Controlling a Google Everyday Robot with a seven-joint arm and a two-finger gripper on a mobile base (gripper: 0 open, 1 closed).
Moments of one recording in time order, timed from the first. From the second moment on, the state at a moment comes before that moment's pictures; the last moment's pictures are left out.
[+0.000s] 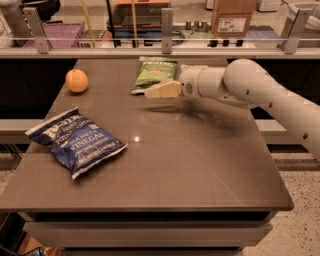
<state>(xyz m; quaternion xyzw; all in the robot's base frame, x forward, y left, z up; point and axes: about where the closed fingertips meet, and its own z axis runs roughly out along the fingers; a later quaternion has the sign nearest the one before) 0.719 -0.021 0.858 -0.34 0.73 0.25 0.53</state>
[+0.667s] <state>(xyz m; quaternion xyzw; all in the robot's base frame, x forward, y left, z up) 0.741 -0.015 0.856 -0.37 0.73 0.24 0.52</state>
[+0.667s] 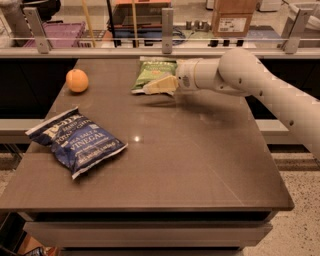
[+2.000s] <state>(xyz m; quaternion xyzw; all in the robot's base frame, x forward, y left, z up) 0.754 0.004 0.831 -0.39 0.74 0.24 0.49</state>
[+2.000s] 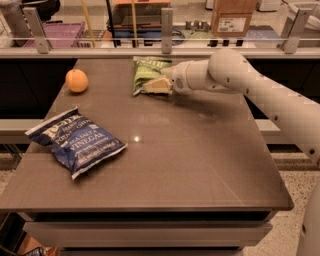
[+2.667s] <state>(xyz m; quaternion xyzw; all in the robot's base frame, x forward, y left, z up) 0.754 0.010 0.829 -0.39 0.74 0.24 0.49</state>
